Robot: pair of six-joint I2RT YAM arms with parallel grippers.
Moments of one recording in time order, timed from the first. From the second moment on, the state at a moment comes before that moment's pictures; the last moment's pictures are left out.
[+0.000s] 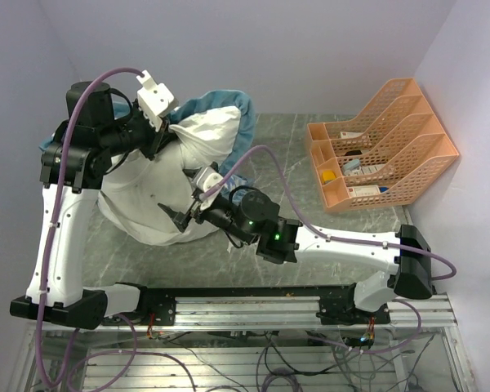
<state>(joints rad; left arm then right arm) -0.19 1.27 1.80 -0.94 0.55 0.49 1.30 1.52 1.23 0.51 0.25 -0.20</state>
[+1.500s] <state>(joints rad) -0.20 1.33 1.79 -1.03 0.68 0.36 1.22 1.78 1.35 0.62 0.24 -0.97</state>
